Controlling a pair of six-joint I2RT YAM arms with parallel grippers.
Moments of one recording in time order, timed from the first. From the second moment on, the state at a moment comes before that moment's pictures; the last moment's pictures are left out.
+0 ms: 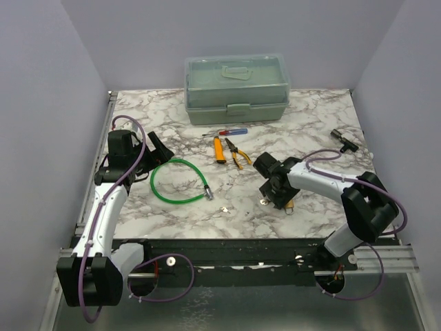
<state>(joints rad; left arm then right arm) 0.01 1.03 0.84 -0.47 0.29 -0.51 0.70 1.56 0.92 -0.83 0.28 1.54</state>
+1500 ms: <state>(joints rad) 0.01 1.00 0.84 -0.47 0.29 -0.51 0.70 1.67 0.98 -0.83 0.42 1.52</state>
